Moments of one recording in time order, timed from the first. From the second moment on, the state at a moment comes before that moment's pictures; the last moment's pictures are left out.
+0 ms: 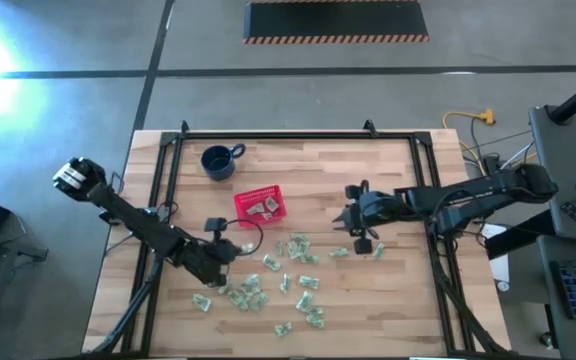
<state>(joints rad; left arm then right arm) -0.57 1.26 0.58 -0.28 -0.60 -0.33 0.08 1.20 0.67 -0.18 0.05 -0.08</state>
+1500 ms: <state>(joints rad) -0.17 1.21 0.59 -0.22 -0.67 -0.01 0.22 1.07 0.48 -0.59 -0.05 0.39</state>
